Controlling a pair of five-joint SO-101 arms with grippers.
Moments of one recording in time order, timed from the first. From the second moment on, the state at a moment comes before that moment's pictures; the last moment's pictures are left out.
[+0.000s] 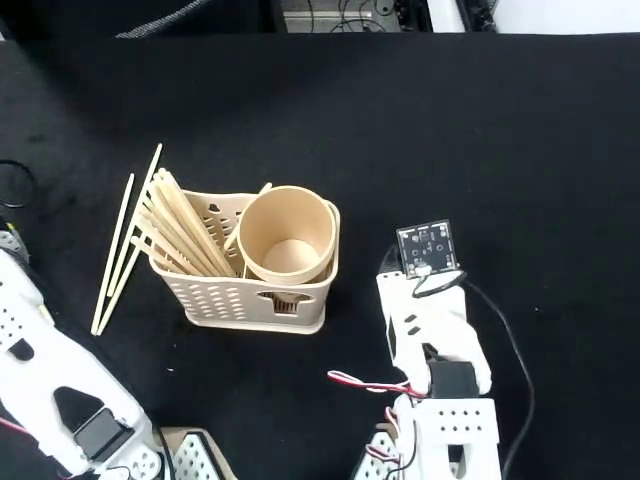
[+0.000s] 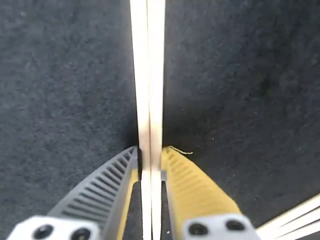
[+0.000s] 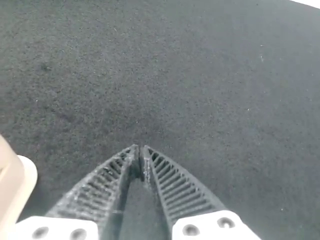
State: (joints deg) left arm -51.6 63.4 -53.9 94.9 -5.7; right arm -1.0 -87.6 96.0 33.5 12.4
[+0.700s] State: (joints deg) left arm -53.8 42.1 -45.7 100.3 -5.3; right arm -1.0 -87.6 96.0 33.5 12.4
